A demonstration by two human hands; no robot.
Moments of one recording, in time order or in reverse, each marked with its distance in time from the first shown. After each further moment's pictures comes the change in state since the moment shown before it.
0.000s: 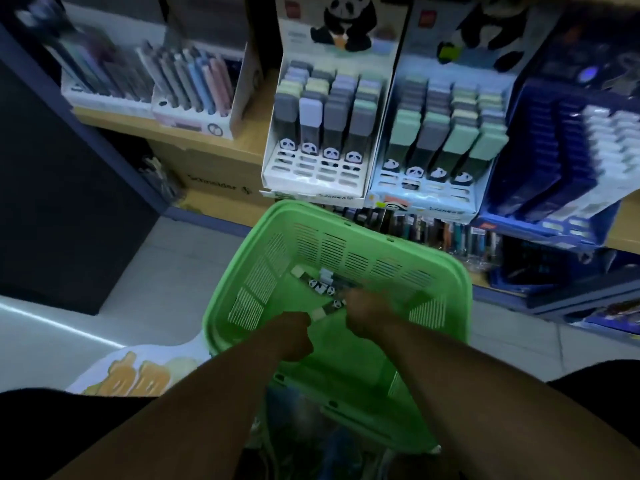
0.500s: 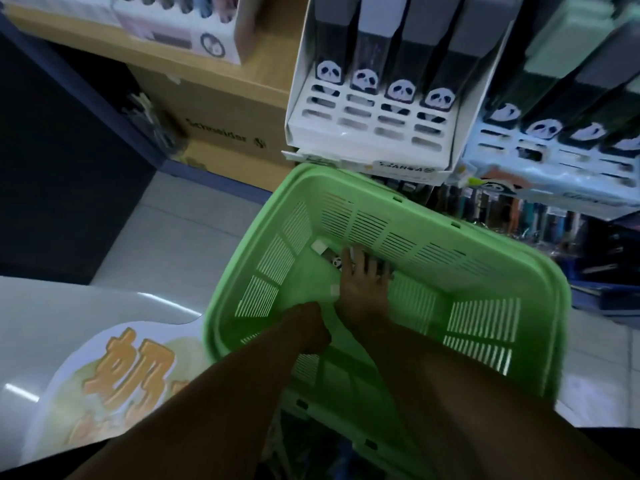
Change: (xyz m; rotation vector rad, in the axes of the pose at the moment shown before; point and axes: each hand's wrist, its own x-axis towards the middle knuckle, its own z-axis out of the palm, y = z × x) left_hand 0.075 -0.033 0.027 -0.173 -0.086 -0.168; right_hand 0.087 -0.031 0.085 -0.209 0.213 0.053
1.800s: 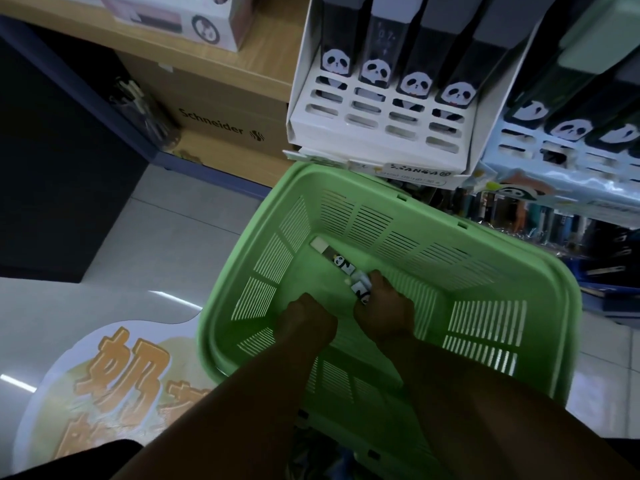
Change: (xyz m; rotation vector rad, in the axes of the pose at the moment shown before) left_hand 0.007 0.017 0.004 -0.247 0.210 -0.241; right_hand -0.021 0.038 0.027 0.482 0.132 0.133
